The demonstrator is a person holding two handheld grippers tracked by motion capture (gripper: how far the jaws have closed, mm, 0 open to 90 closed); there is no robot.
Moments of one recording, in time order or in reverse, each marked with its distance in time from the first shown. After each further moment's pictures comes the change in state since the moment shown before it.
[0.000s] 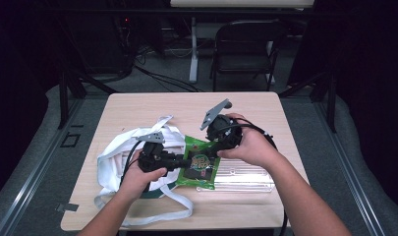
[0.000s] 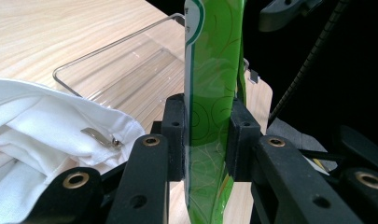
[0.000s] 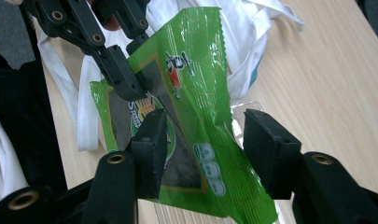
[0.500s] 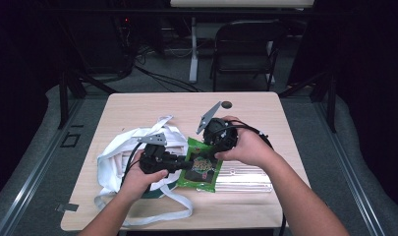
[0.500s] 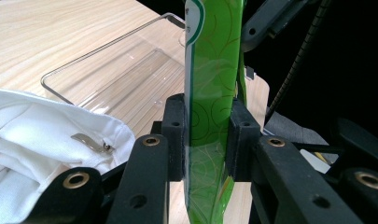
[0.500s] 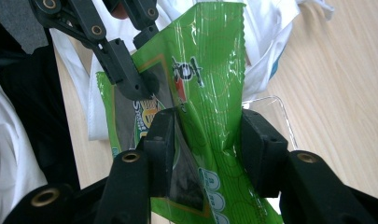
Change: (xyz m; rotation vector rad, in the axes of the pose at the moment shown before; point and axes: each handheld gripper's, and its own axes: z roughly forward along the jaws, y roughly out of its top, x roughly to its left) left arm -0.006 0.001 0.002 0.006 -0.008 0.042; right arm 0.002 0.002 0.012 0.053 0.055 -0.016
